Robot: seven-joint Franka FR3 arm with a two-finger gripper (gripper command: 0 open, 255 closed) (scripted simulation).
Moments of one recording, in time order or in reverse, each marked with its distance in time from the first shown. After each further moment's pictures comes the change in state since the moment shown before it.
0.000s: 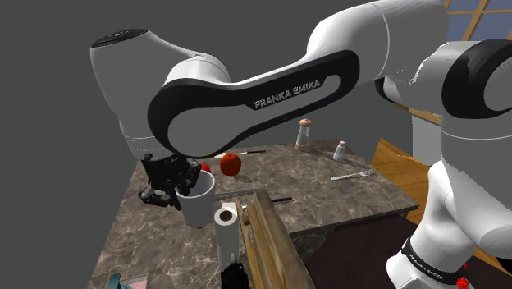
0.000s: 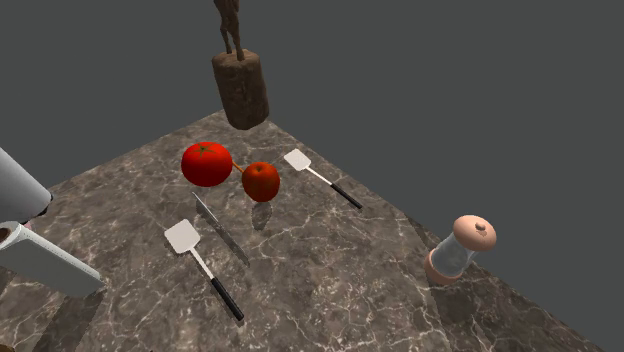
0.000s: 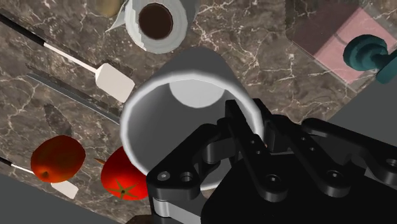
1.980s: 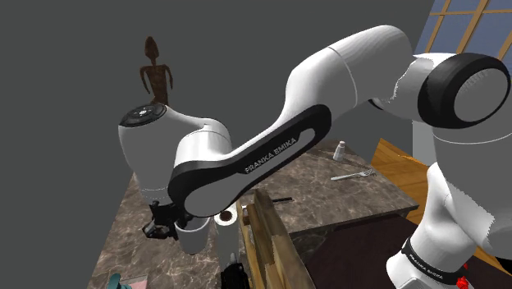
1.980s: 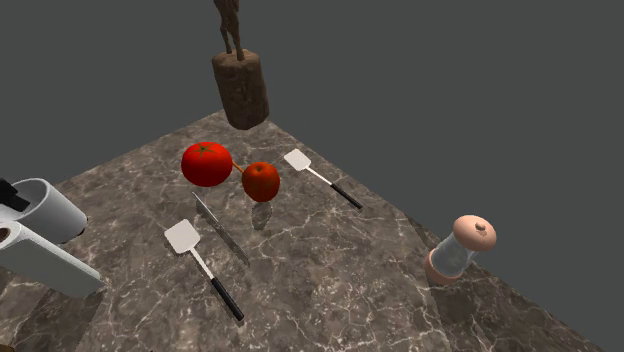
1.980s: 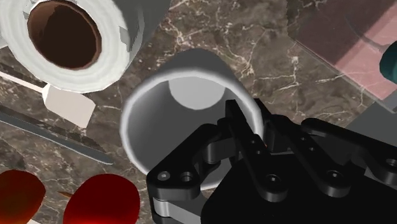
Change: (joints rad) arm 0.033 0.078 -0.070 -0.161 -0.009 0.310 0.066
